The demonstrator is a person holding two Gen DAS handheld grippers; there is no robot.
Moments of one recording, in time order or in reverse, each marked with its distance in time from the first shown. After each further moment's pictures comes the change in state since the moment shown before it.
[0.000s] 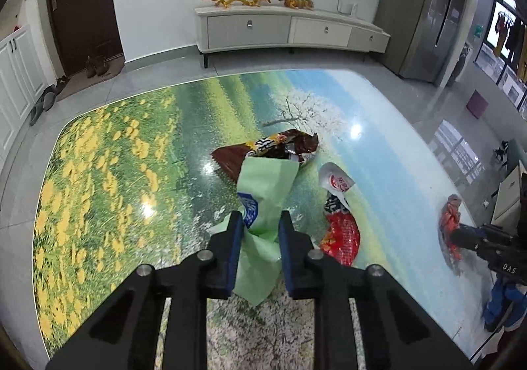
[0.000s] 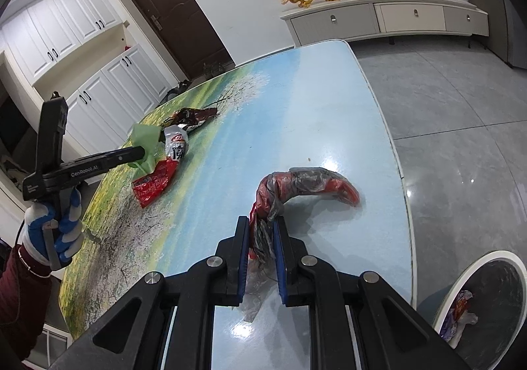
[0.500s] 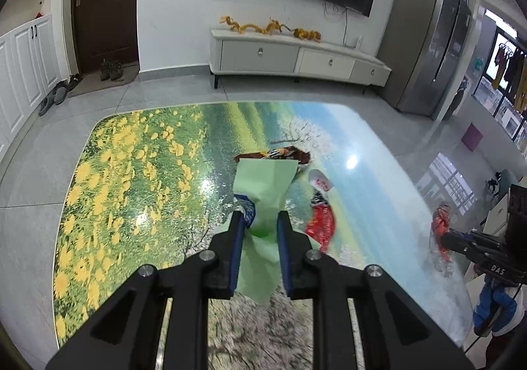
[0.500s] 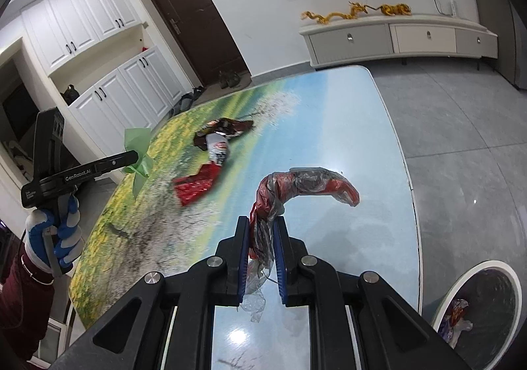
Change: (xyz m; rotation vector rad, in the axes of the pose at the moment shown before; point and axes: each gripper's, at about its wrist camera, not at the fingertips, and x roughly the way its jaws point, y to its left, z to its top) left arm -0.080 0.012 -0.024 -0.083 -0.122 -0.024; right arm -0.042 0.038 -0.005 -0.073 -0.064 0.027
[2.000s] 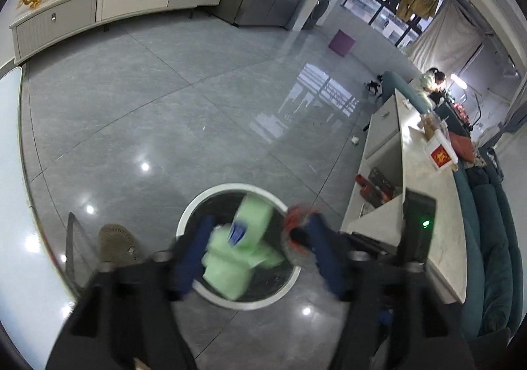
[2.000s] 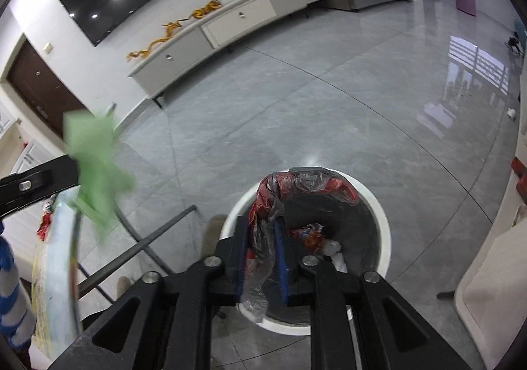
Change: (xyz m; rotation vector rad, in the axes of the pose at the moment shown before) left arm 0.125 -0.446 -0.045 0.310 0.317 -0.568; right arm -0.152 -0.263 -0.128 0.524 -0.064 -0.442
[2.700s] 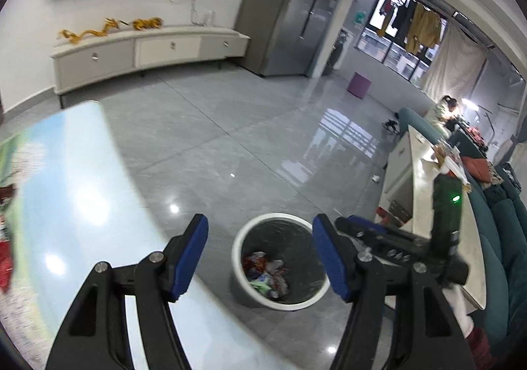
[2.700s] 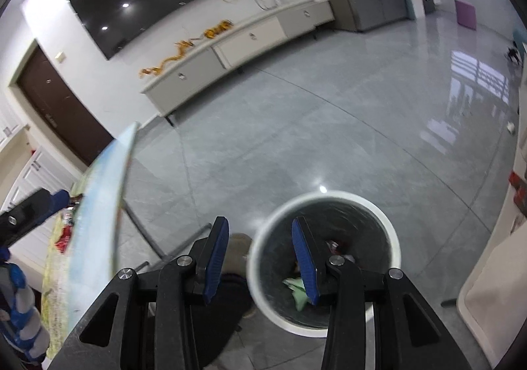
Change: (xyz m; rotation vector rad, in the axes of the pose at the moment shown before) left arm -0.126 0.034 -0.038 0.015 -0.230 0.142; right arm -0.053 0.060 0.010 -0.057 -0.119 0.066
